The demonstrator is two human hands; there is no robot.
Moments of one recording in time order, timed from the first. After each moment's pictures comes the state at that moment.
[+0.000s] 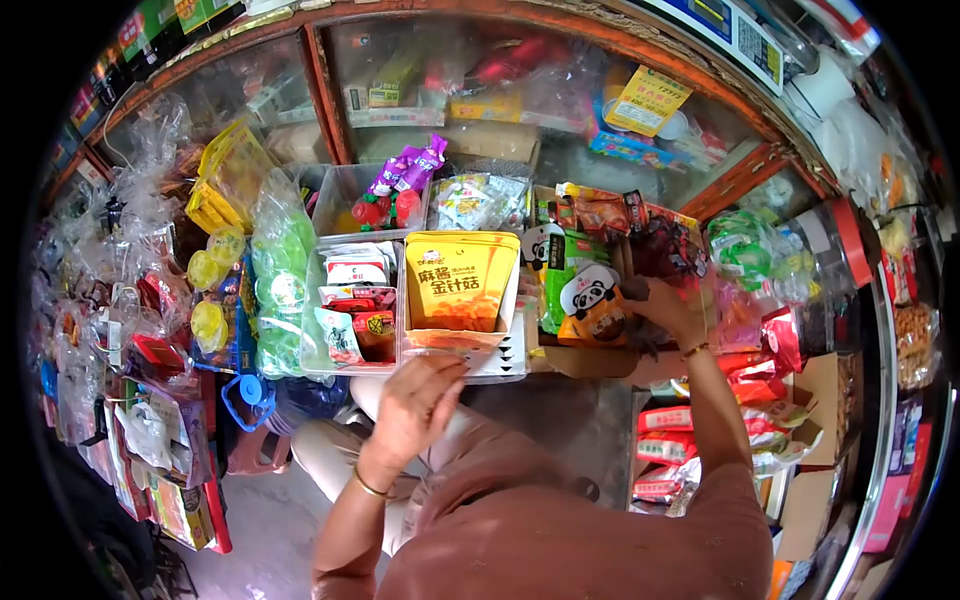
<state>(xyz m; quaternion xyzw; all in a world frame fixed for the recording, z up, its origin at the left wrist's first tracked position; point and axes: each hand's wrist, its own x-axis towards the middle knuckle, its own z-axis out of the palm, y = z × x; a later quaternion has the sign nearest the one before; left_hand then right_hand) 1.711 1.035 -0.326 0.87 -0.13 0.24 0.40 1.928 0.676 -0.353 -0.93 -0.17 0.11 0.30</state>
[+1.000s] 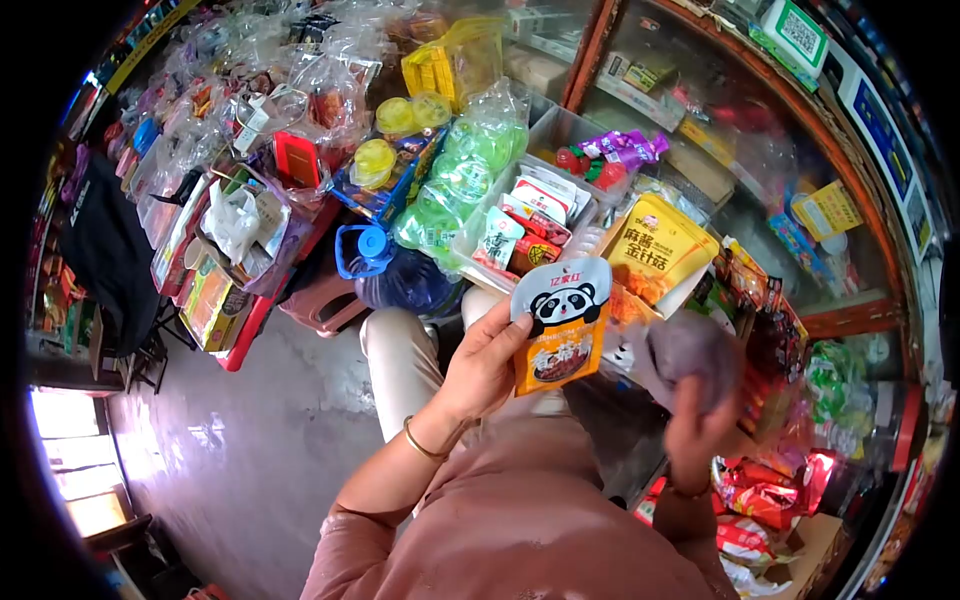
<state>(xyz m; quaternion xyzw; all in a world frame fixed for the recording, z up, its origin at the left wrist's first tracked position) 1.633 1.033 -0.295 0.26 0.08 0.17 0.95 1.743 0.855 -0.254 -0.73 -0.37 0.00 0.58</state>
